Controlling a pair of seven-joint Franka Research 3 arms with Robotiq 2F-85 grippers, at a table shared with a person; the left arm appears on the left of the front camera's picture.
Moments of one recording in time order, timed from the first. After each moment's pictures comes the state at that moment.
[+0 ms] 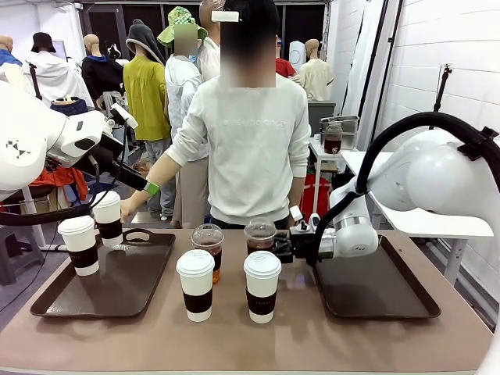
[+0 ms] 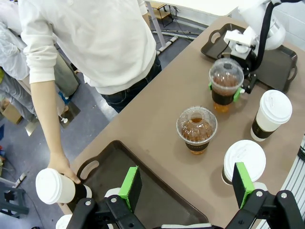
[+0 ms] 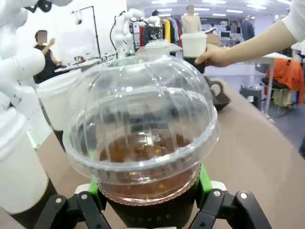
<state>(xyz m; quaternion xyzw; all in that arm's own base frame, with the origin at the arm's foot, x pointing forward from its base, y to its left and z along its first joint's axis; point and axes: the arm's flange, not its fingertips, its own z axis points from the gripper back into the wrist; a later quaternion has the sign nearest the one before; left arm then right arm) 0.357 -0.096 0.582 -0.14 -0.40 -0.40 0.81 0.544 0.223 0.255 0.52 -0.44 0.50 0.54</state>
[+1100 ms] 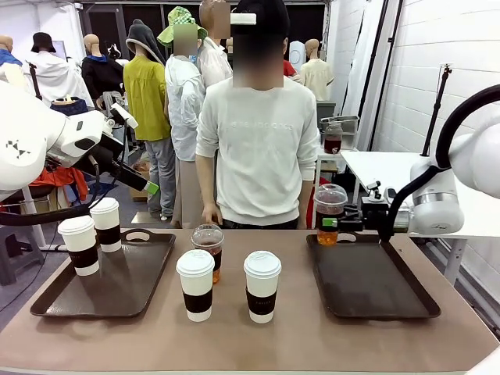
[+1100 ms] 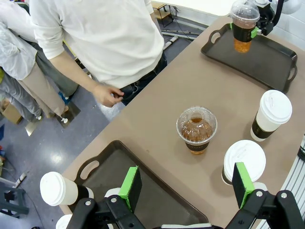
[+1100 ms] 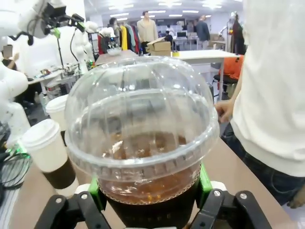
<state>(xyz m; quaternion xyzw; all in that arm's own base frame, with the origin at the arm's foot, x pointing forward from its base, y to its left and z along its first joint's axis) 0.357 -0.096 0.582 -0.14 -0.40 -0.40 0.81 0.544 0.027 0.337 0.45 -0.50 0.45 0.59</state>
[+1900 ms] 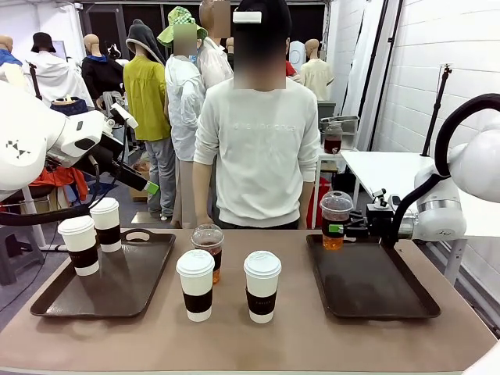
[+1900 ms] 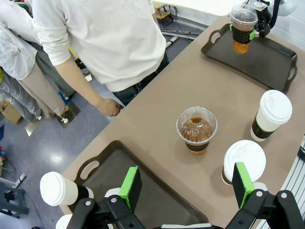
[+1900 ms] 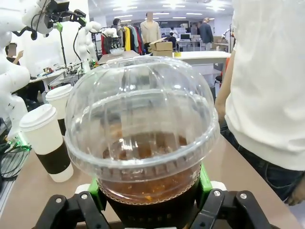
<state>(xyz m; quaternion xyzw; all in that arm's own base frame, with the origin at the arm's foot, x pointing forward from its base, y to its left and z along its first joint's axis) 0.357 -0.096 0.582 -0.14 -0.40 -0.40 0.81 0.559 0.007 0.310 0.46 -0.50 0.45 0.58</state>
